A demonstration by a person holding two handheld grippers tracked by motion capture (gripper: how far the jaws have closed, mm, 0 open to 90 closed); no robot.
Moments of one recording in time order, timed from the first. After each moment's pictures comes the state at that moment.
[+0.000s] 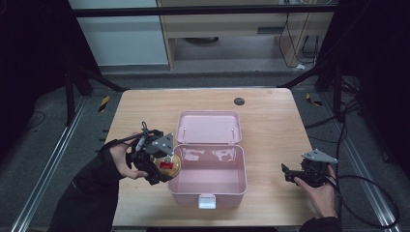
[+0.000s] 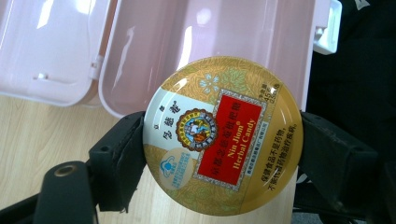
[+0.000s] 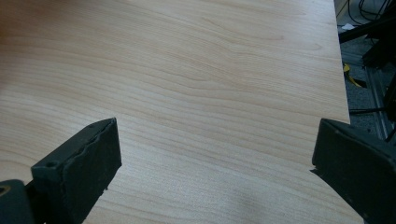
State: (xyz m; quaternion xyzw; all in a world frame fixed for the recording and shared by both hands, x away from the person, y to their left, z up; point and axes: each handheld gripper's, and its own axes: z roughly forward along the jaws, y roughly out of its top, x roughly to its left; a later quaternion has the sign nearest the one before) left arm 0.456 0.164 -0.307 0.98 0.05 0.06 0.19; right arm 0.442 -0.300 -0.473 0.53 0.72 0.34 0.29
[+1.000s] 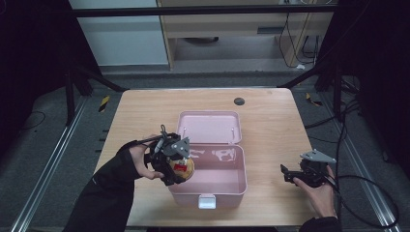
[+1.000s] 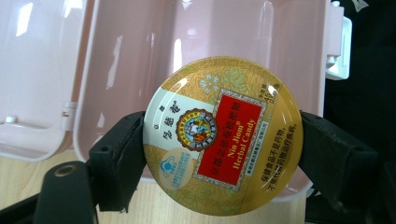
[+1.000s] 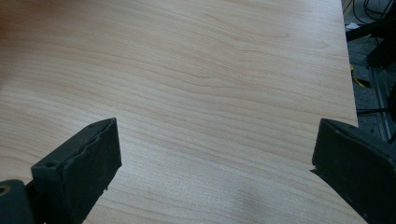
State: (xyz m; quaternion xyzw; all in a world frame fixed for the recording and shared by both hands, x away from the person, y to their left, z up) left arm 0.464 0.131 -0.329 0.98 0.02 0.04 0.19; right arm 0.443 -0.299 -0.476 0.53 0.73 0.34 0.28
